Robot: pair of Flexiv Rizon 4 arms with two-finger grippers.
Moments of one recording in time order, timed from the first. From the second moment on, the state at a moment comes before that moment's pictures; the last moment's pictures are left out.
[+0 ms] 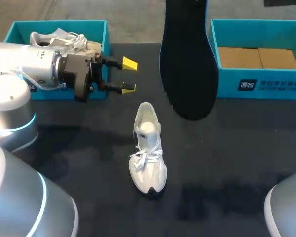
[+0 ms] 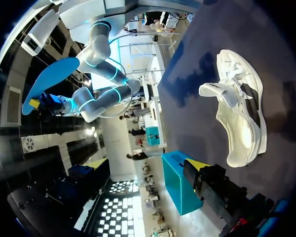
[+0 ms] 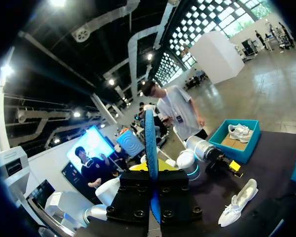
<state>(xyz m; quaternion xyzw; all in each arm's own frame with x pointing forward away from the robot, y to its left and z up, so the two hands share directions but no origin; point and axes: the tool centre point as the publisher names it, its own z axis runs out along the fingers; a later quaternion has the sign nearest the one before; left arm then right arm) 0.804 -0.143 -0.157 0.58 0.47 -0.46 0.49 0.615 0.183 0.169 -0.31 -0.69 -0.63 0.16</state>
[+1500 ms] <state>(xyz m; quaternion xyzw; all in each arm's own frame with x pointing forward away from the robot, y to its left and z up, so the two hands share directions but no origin) 0.804 -0.142 -0.157 0.58 0.47 -0.46 0.49 0.792 0.220 0.128 -0.42 -0.62 -0.60 0.27</state>
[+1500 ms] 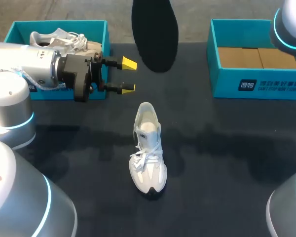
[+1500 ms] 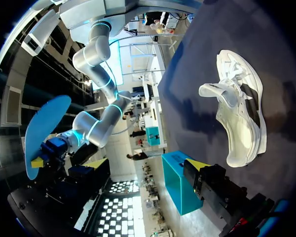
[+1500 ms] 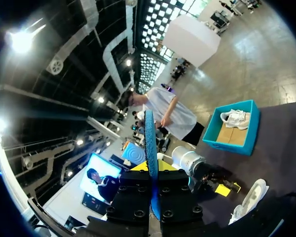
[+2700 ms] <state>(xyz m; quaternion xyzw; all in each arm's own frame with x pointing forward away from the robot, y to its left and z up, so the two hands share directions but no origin) 0.803 -0.142 -0.157 0.58 0.47 -0.46 0.49 0.812 0.190 0.046 -0.50 -0.54 -0.58 0.35</state>
